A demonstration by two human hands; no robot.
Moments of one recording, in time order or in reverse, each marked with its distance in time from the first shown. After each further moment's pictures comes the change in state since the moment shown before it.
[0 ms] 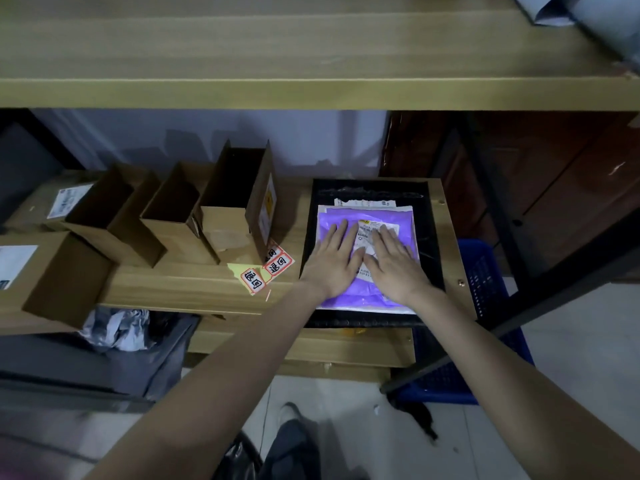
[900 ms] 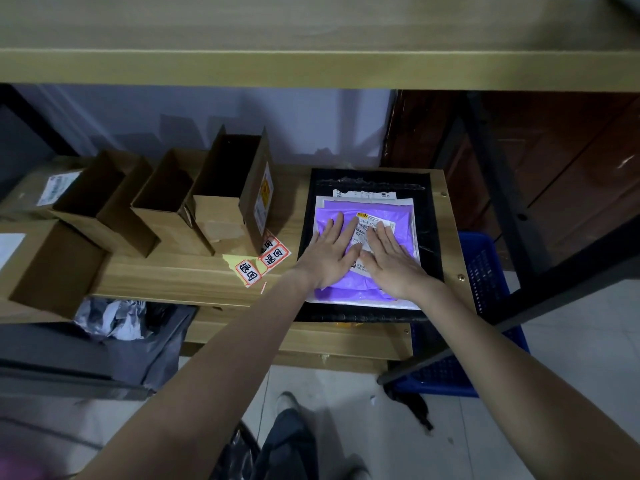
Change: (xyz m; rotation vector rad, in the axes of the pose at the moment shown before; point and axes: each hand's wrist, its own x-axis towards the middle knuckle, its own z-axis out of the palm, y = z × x) left_hand 0.006 -0.011 0.003 -0.029 -0.127 -0.006; right_hand 0.009 0.015 0.009 0.051 -0.170 -0.017
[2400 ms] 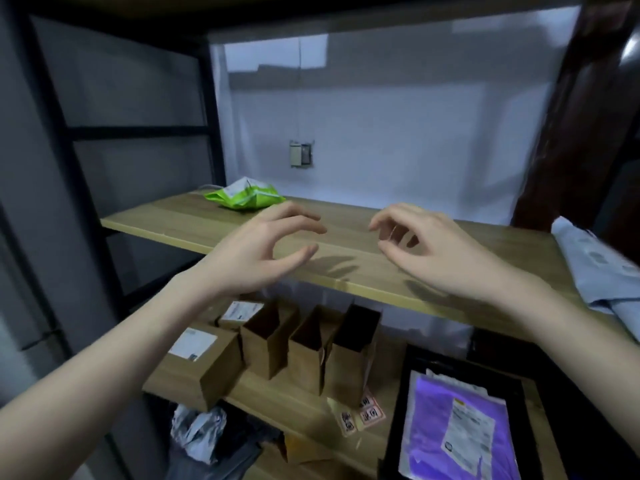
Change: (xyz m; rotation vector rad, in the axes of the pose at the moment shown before) left_hand -0.292 0.004 -0.325 0.290 0.834 0.314; right_hand -0.147 -0.291 -0.222 -0.140 0.553 -0.938
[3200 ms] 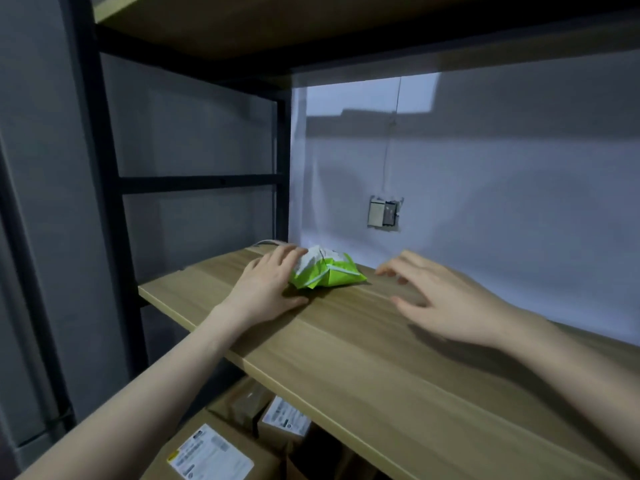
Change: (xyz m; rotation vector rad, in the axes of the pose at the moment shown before) left_hand 0.050 -0.260 0.006 0.451 0.003 -0.442; right_hand 0.221 0.055 0.100 -0.161 -0.153 -0.185
